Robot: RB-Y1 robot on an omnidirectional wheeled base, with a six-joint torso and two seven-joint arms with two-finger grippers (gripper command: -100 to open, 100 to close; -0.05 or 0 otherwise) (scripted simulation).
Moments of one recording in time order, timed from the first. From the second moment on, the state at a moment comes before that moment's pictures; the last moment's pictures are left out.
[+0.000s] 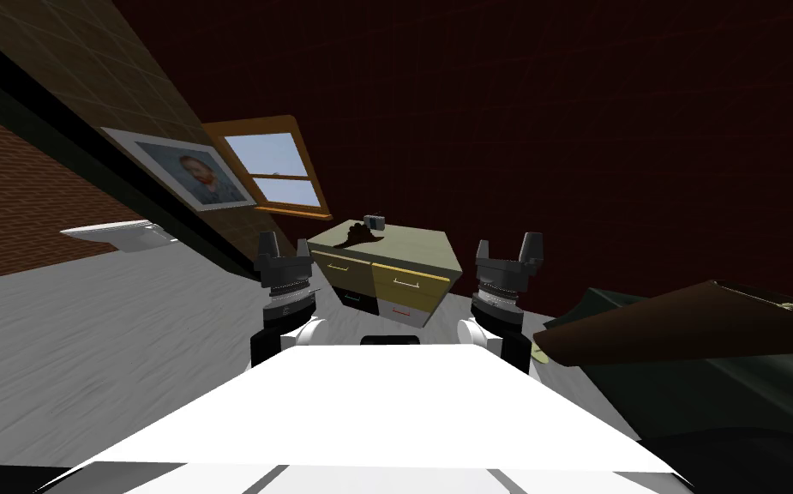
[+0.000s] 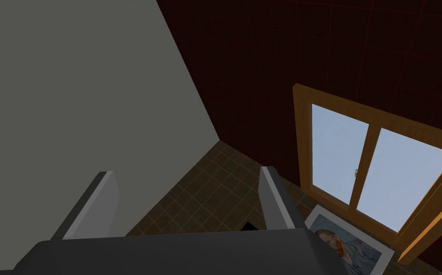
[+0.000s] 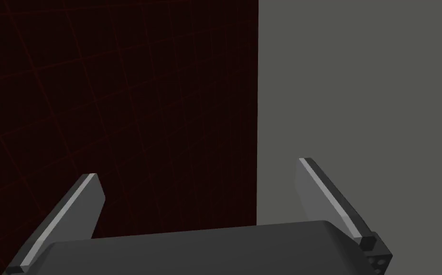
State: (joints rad) left arm 0.53 -0.04 -0.04 -2.33 0.11 -0.61 -0.11; right arm 0.54 0.03 -0.03 -2.39 -0.04 -0.61 0.03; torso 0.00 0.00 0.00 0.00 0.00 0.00
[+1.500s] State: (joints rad) left arm 0.51 0.09 -0.05 -2.28 0.10 -0.60 -0.11; right arm 0.54 0.03 -0.03 -2.39 -0.04 -0.61 0.03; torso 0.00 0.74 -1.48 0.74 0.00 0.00
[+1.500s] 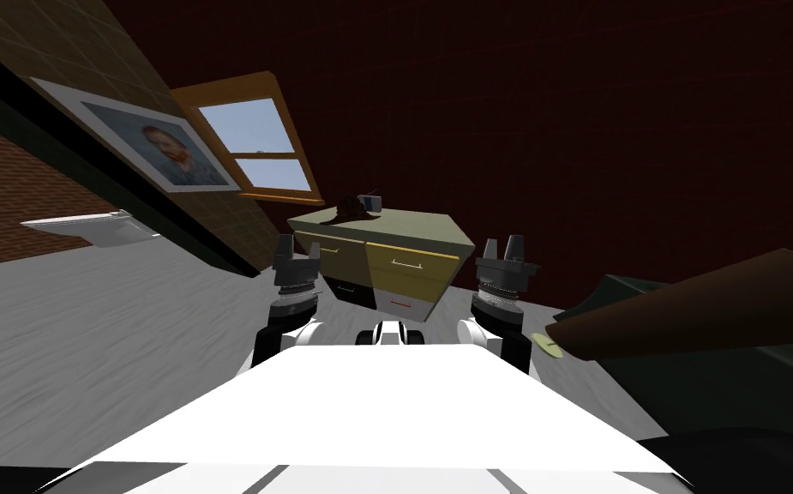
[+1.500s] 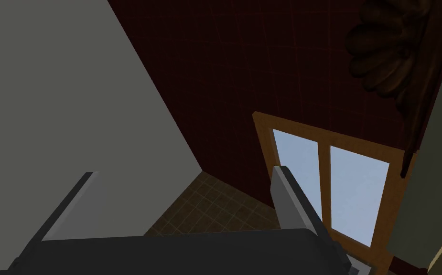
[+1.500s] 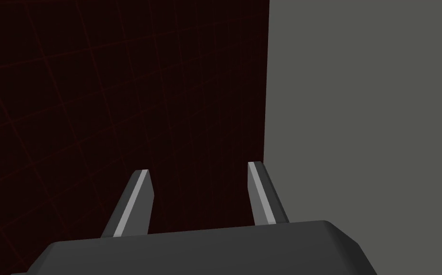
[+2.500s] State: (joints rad) left arm 0.44 0.14 -0.09 -2.05 0.03 -0.52 -0.14; right arm 0.54 0.03 -0.03 -2.39 -0.04 -0.61 0.03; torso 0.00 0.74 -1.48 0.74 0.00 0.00
